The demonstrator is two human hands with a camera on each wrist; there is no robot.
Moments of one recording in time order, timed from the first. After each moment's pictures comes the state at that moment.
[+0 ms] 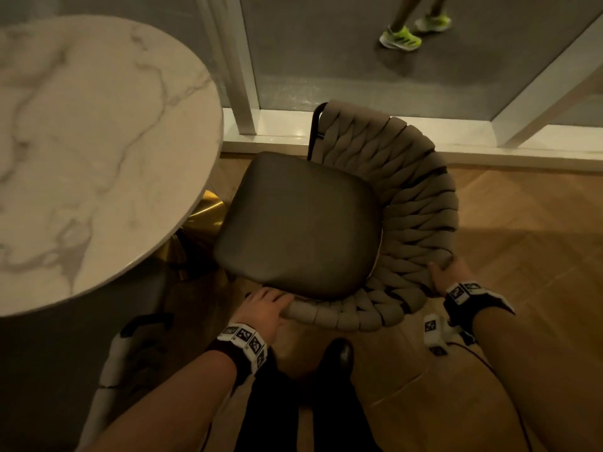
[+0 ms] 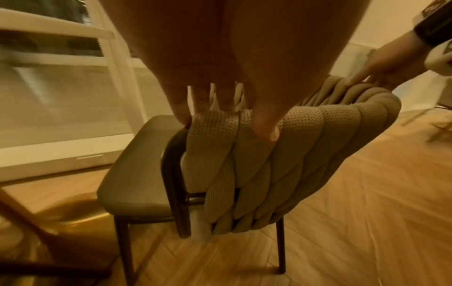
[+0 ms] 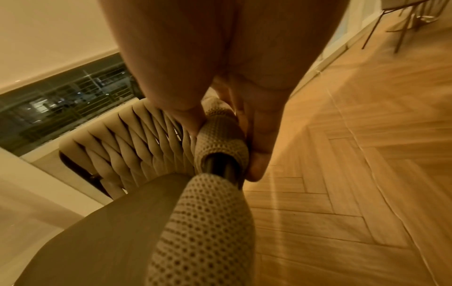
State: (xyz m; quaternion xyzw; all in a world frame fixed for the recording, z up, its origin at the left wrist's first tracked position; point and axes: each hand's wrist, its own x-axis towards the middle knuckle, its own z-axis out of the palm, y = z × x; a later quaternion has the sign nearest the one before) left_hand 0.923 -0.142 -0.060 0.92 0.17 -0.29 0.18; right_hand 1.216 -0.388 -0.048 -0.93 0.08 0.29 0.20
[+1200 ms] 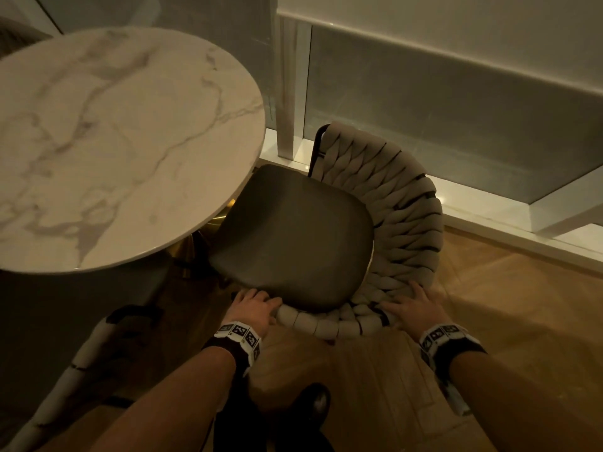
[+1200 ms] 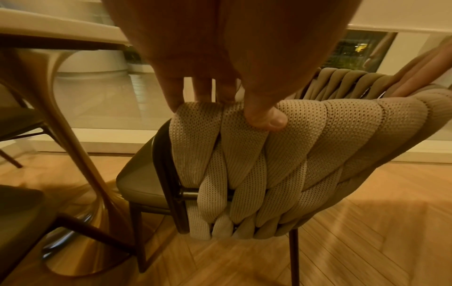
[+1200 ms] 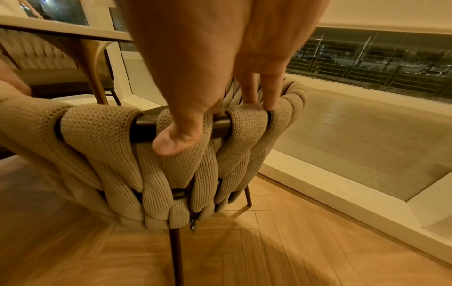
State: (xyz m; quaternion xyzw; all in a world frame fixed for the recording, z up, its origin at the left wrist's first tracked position) left_hand 0.968 -0.121 -0.062 0.88 0.31 -0.29 0.19; right_hand 1.247 -0.318 -0.030 -0.76 -0.52 0.27 -0.28
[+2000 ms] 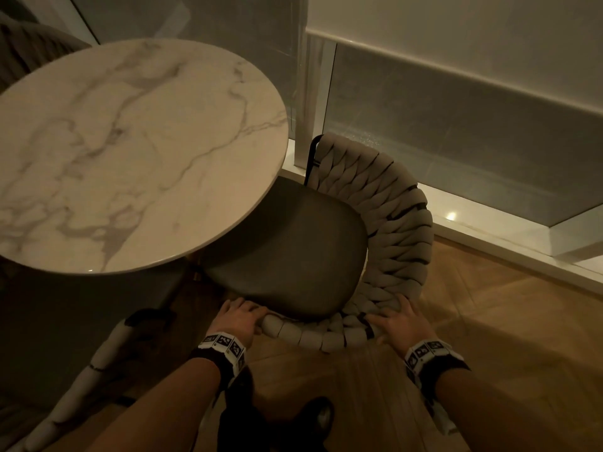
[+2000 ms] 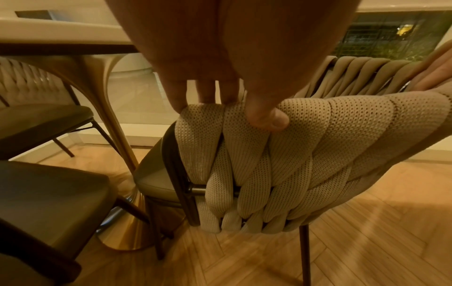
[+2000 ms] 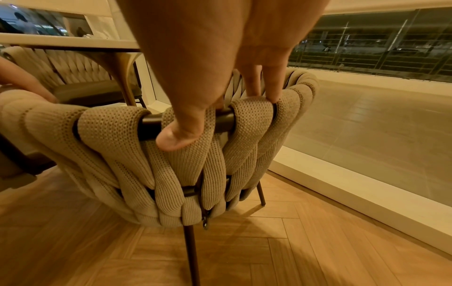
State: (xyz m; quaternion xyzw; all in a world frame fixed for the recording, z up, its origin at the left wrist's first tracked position) left_hand 0.926 -0.092 -0.057 0.85 0.37 -0.30 0.22; right_hand 1.215 -0.274 -0.031 -0.73 -0.57 0.27 -0.28
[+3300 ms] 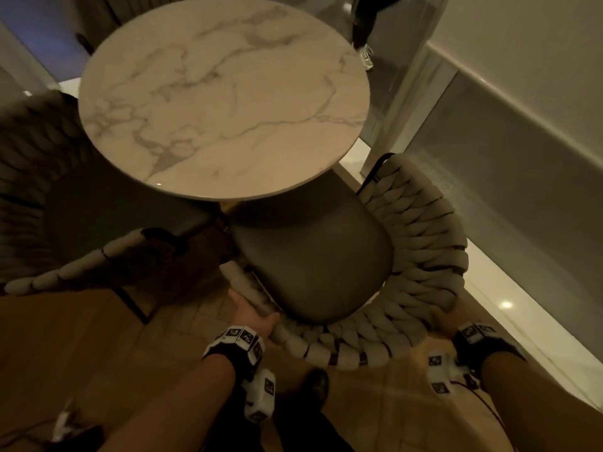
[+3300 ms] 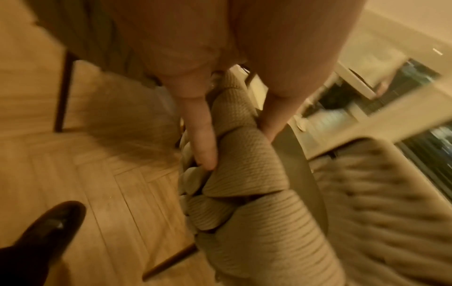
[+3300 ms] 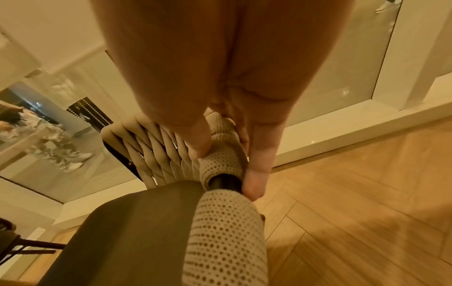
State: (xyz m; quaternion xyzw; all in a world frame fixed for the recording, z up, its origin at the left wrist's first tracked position) left_hand 1.014 -0.186 -0.051 0.32 0.78 0.07 0.54; right_hand 1.411 -0.185 -0.050 -0.87 -0.31 0.39 0.04
